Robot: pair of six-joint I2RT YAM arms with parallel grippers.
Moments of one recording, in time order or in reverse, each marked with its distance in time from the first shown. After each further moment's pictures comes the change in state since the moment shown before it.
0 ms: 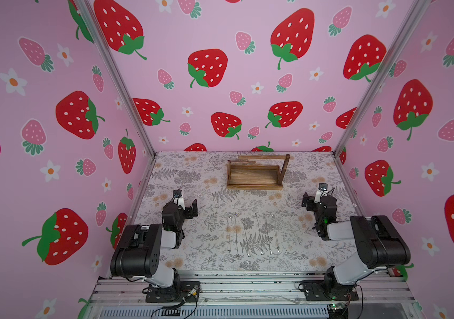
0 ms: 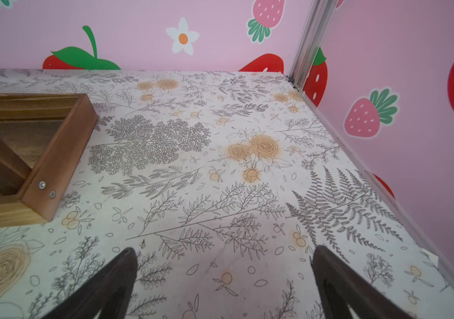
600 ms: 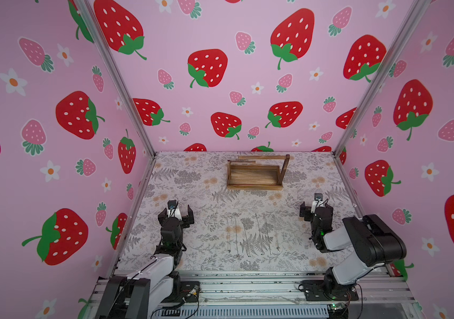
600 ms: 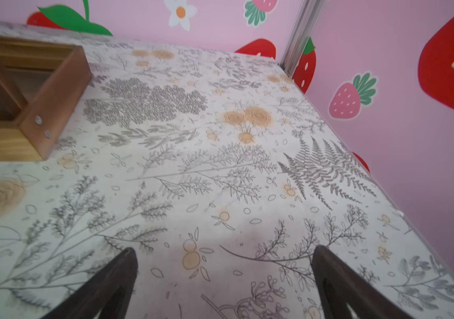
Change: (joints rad) left arm -0.111 -0.441 -0.245 -0.105 -0.400 -0.005; right arm 0.097 0.045 -0.169 0.212 0.158 -0.050
